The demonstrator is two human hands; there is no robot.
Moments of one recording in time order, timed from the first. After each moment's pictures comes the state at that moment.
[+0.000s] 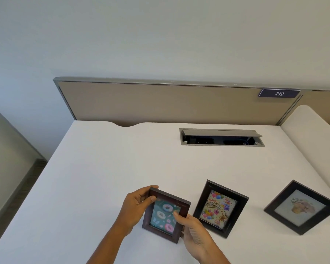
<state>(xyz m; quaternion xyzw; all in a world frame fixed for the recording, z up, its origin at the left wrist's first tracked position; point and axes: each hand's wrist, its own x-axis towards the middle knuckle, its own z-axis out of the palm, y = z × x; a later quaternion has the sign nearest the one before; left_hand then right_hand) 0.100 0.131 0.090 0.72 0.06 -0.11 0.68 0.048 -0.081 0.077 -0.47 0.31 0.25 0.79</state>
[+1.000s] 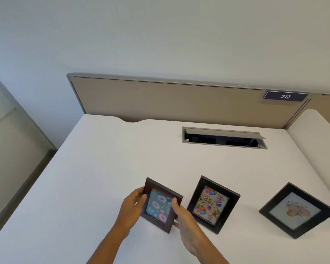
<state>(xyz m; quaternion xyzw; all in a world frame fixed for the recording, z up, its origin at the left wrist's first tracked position) 0.055 0.104 0.091 0.77 0.16 -0.07 0.62 0.042 -0.101 0.074 -0.57 0.19 0.31 0.74</state>
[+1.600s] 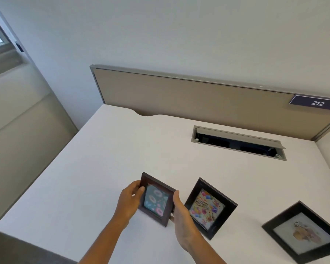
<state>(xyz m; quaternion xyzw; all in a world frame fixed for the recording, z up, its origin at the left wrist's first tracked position) 0.051 0.070 0.094 0.80 0.23 0.00 0.56 0.058 -0.124 0.078 -0.56 0.14 0.33 0.74</state>
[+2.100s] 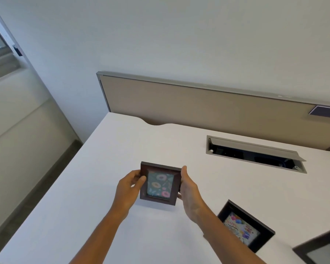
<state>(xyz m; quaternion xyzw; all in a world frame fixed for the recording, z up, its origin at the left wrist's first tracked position) 0.128 0.178 0.119 0.78 0.22 0.04 0.58 0.171 -0.032 0.132 -0.62 0.09 0.31 0.72</state>
